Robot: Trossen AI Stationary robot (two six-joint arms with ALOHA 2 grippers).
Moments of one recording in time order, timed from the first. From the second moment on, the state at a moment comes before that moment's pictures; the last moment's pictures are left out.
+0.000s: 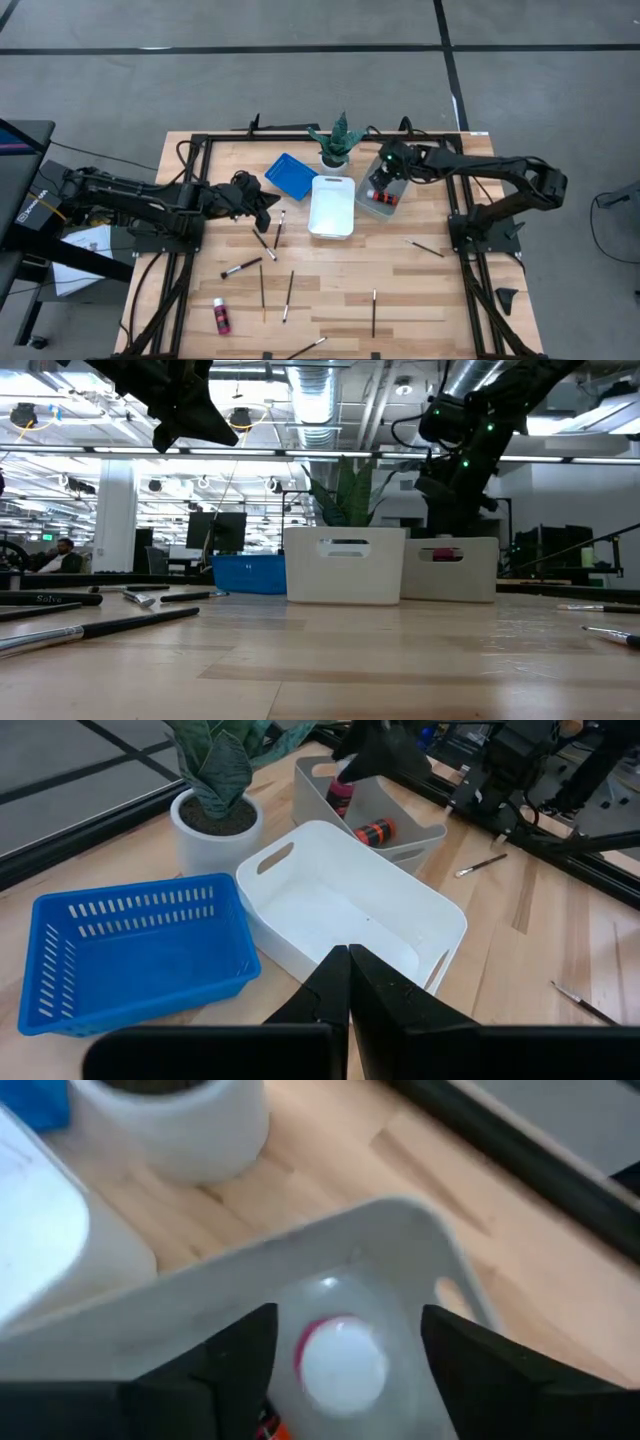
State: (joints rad) left arm -0.09 0.97 0.67 -0.22 -0.47 -0.51; right arm -0.47 1.37 0.84 -0.46 0.27 0.32
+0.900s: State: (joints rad) left arm -0.21 0.97 0.67 -0.74 -0.26 -0.85; right arm -0.44 1.11 0.91 -0.55 0.28 0.47
